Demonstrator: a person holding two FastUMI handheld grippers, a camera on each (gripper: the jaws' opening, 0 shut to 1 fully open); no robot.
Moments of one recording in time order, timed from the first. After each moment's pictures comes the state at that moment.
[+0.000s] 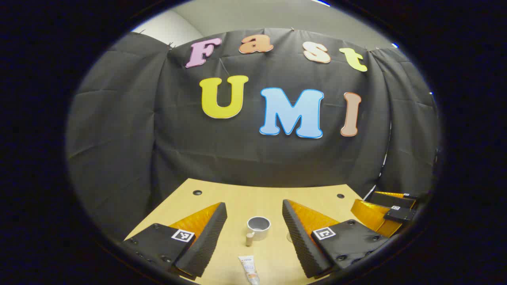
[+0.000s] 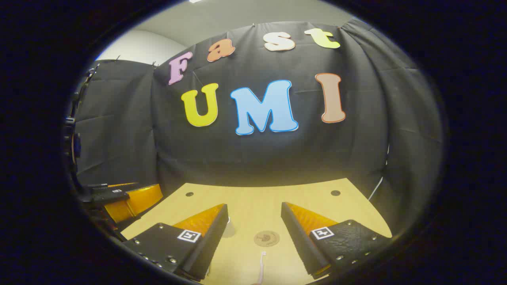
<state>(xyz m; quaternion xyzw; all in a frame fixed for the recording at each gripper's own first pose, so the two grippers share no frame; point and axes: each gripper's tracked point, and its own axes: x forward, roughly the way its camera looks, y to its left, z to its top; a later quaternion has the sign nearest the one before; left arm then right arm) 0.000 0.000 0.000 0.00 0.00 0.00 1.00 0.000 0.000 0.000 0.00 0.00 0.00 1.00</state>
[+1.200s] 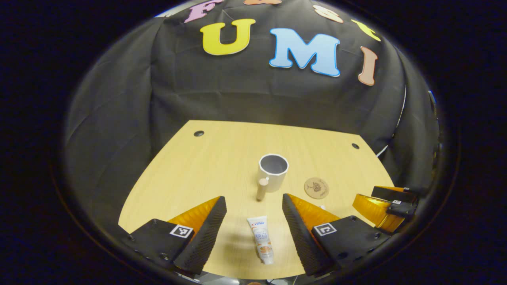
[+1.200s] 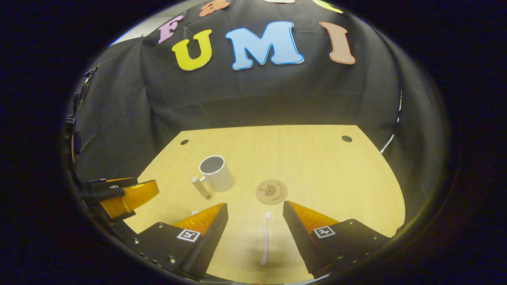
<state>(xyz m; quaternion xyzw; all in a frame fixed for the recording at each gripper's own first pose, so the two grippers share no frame) 0.038 0.041 -0.179 0.00 0.23 0.02 0.97 0.037 0.004 -0.161 0.01 0.22 0.02 0.97</state>
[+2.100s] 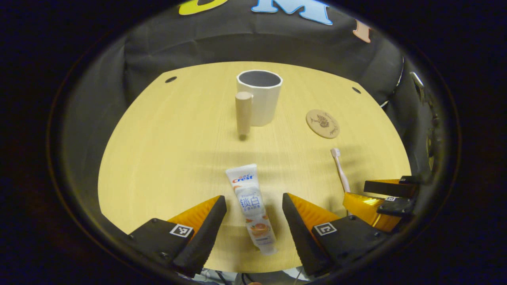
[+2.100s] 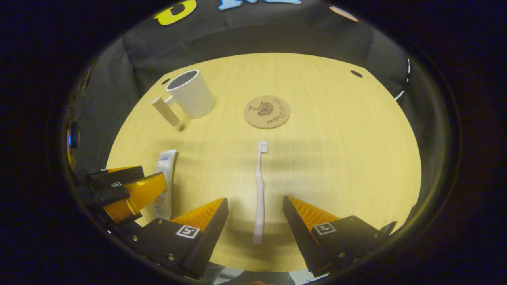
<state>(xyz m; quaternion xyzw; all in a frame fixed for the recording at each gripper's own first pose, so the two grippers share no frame) 0.039 0.022 -0.340 0.01 0.40 -0.02 0.91 0.019 -0.010 -0.310 0.02 0.44 0.00 0.90</state>
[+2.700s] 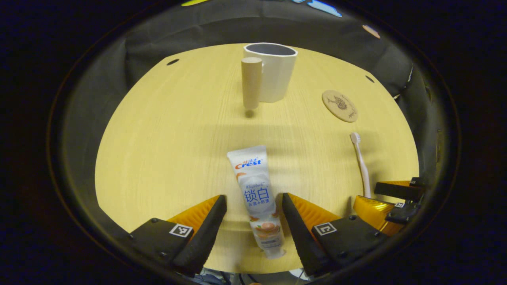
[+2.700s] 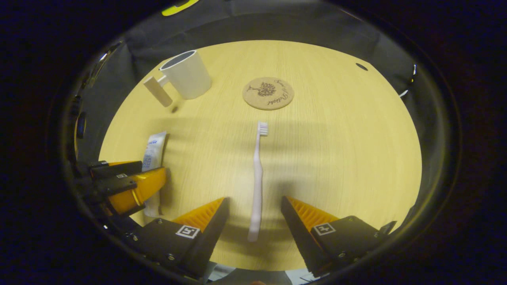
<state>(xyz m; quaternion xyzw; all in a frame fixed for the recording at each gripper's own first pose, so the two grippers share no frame) 0.044 0.037 -0.379 0.01 0.45 0.02 0.89 0.017 -0.017 -0.332 0.00 0.47 -0.01 0.88</state>
